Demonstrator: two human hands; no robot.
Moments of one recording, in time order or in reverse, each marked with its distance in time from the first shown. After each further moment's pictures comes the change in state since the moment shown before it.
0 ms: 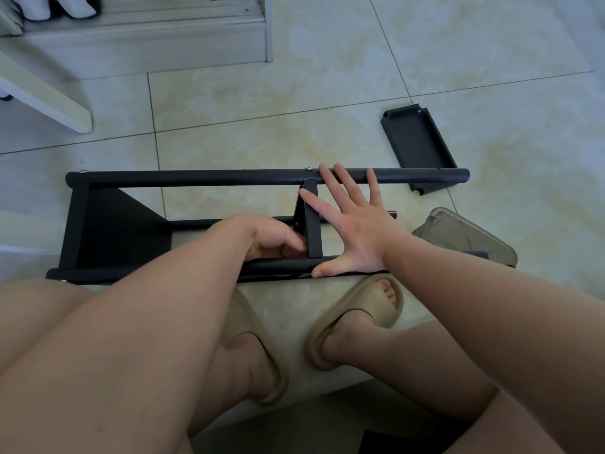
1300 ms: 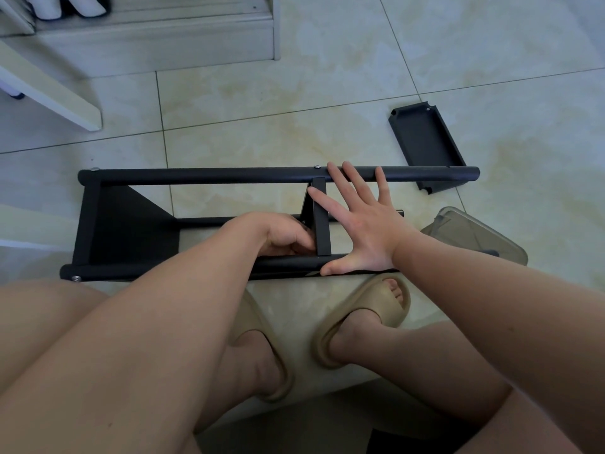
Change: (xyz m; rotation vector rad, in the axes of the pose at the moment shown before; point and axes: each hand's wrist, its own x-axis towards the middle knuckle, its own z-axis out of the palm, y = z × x) left_hand 0.008 0.001 0.001 -0.008 0.096 0.088; right_hand 0.001 0.001 -0.001 -0.005 -0.006 -0.006
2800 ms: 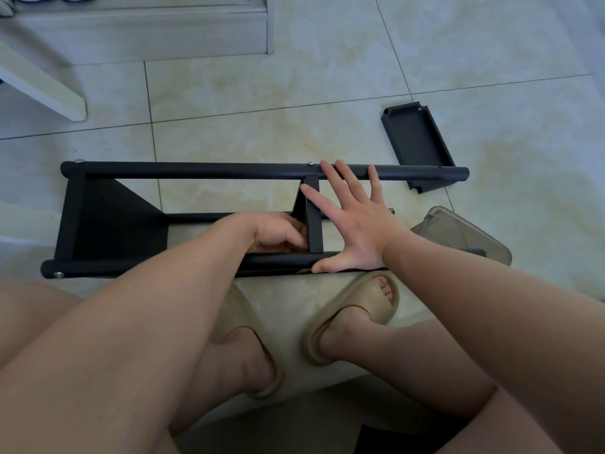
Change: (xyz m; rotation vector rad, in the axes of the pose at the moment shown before) left_hand 0.001 -0.004 0.001 -0.016 -0.035 0.089; right_hand 0.000 -0.003 -0.002 -0.036 -0.006 0.017
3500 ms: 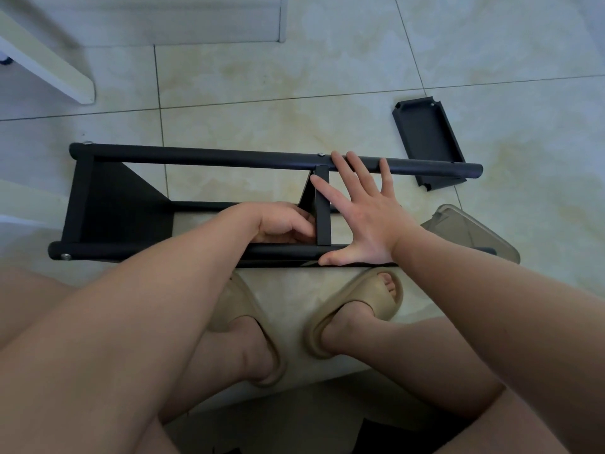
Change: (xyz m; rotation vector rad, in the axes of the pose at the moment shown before) left_hand -0.001 -0.001 -0.002 -0.065 -0.010 0.004; right_hand 0.000 0.001 -0.001 -0.001 0.011 -0.012
